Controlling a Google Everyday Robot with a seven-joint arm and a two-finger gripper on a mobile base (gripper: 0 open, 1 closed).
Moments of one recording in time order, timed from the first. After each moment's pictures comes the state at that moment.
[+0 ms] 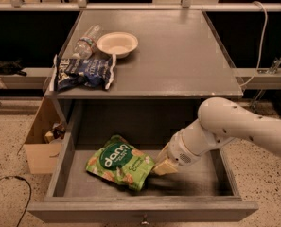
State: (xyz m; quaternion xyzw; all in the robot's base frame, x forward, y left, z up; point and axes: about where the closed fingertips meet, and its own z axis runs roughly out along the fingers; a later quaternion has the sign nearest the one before) arm 0.443 -0.062 0.644 -0.55 0.78 0.23 0.17
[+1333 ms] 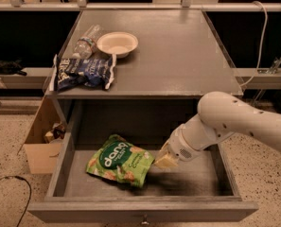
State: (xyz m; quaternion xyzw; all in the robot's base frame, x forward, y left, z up) arm 0.447 -0.064 0.653 -0.56 0.78 0.22 0.16
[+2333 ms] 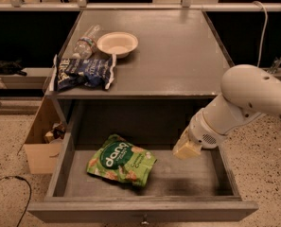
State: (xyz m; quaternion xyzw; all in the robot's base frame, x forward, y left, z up) arm 0.445 -0.115 0.715 -0.58 0.78 0.20 0.14
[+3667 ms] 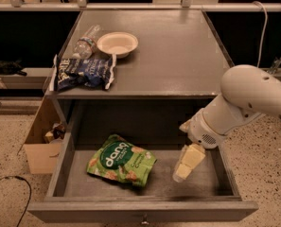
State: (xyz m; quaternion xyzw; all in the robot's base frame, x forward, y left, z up) arm 0.445 -0.115 0.715 -0.58 0.78 0.20 0.14
